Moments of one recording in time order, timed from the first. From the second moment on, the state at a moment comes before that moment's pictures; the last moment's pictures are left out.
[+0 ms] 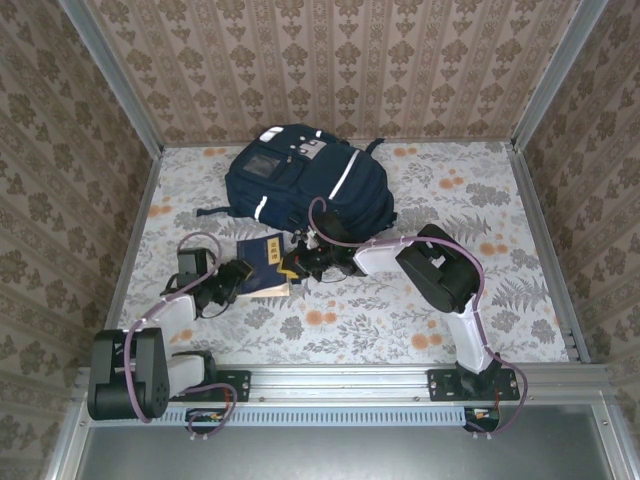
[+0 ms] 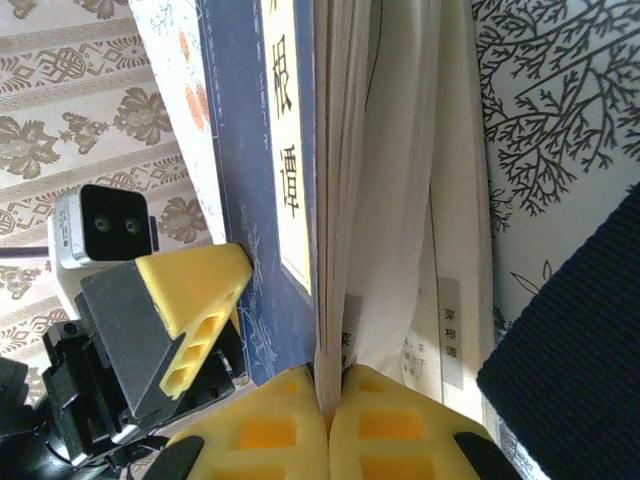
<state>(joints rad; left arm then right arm) -0.03 1.17 0.33 -0.04 0.49 -0.97 0.75 2.10 1.18 0.28 -0.64 1.30</state>
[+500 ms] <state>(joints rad) -0.02 0.86 0.29 -0.11 0.47 -1.11 0.74 1.88 1.15 0.03 -0.46 1.20</state>
